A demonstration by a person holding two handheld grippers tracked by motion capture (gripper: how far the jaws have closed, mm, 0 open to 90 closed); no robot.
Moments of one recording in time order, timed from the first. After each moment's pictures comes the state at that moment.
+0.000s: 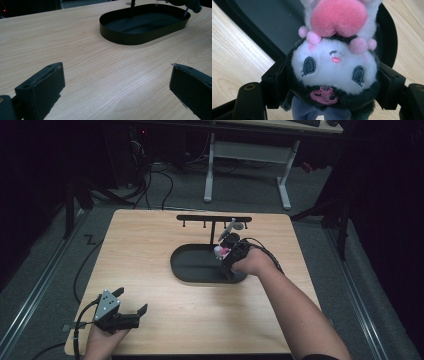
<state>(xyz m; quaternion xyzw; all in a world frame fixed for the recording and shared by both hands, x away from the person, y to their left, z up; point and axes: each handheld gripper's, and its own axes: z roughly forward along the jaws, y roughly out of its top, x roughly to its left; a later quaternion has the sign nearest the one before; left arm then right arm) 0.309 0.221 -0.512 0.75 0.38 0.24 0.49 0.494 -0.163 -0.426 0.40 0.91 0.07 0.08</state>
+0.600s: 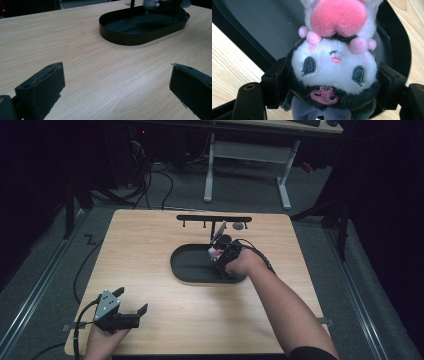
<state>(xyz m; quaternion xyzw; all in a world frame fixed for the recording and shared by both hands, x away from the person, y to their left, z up) 0.310 0.220 -0.512 0.74 0.38 0.24 0.49 0.505 -0.142 -0.446 0.39 0.92 0.06 0.08</state>
